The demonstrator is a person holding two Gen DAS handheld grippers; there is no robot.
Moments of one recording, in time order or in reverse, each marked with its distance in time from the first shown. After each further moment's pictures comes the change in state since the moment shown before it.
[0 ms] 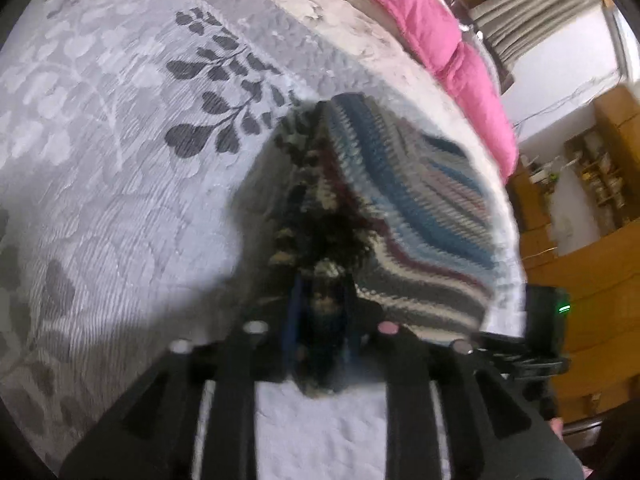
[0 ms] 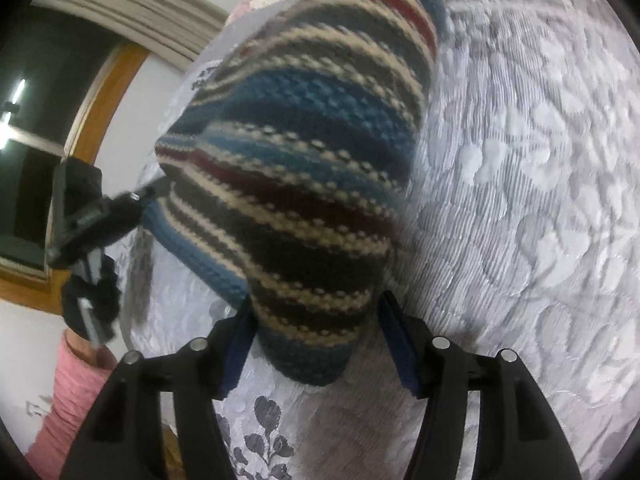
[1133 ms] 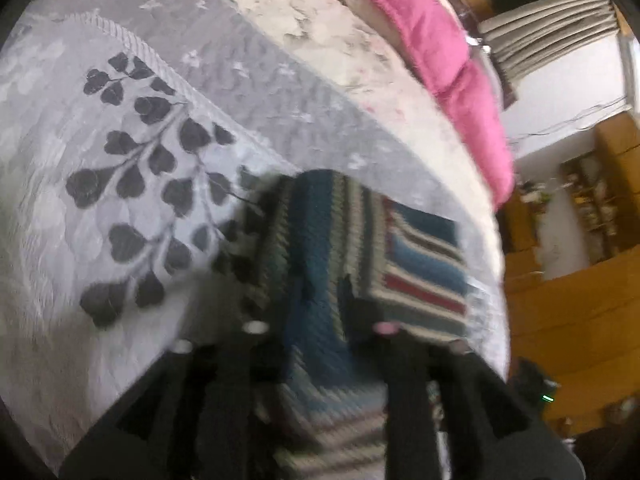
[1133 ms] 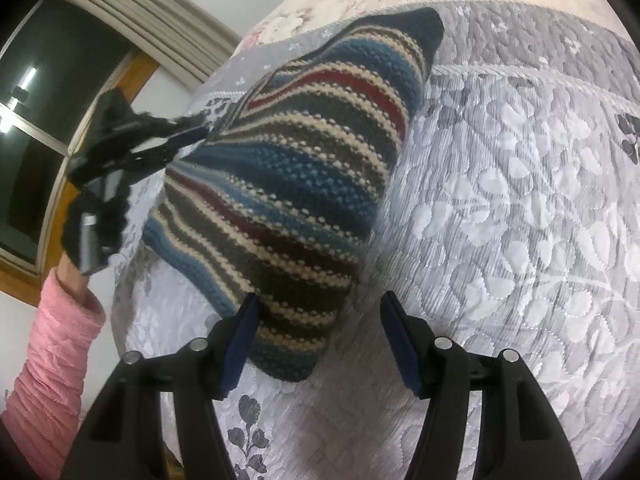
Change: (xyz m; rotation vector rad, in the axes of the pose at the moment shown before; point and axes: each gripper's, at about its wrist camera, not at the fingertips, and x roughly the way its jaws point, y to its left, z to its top) left arm 0.035 -0.029 0.098 -0.043 0.033 -0.056; right arm -0.049 -0.018 -0.010 -0.048 -0.099 -0.047
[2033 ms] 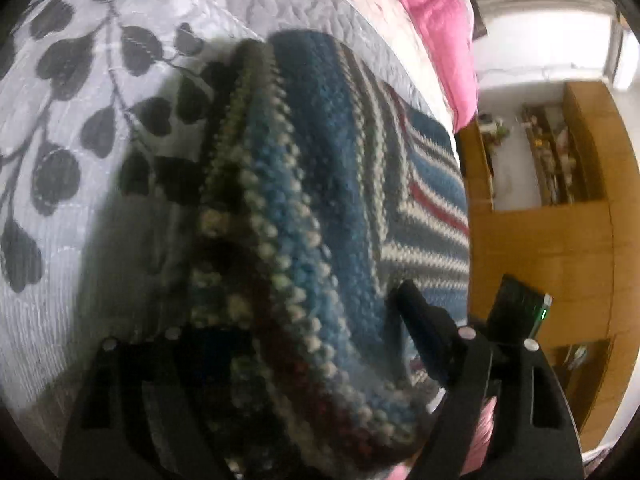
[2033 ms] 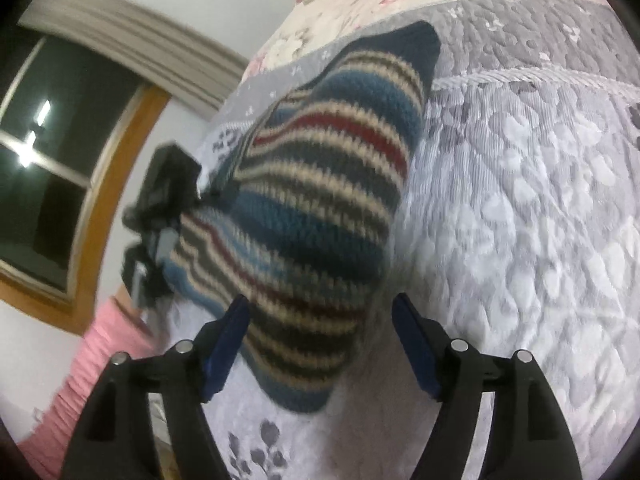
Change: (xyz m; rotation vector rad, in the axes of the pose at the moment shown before) left arm 0.090 0.024 -0.020 0.036 0.325 -0.184; right arm -0.001 -0.026 0.025 0.100 -0.056 0.159
